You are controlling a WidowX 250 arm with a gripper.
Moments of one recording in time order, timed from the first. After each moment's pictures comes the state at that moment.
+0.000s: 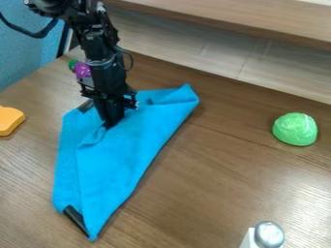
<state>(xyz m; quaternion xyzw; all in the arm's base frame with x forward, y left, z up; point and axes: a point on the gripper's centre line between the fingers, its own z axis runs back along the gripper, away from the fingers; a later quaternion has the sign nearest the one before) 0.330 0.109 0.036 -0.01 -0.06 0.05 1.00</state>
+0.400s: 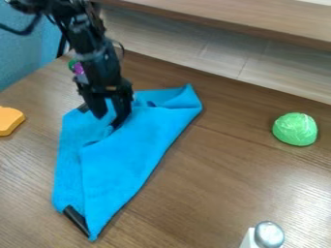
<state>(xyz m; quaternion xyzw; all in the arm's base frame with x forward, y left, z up) 0.325 0.105 0.050 -0.07 -0.09 0.07 0.99</state>
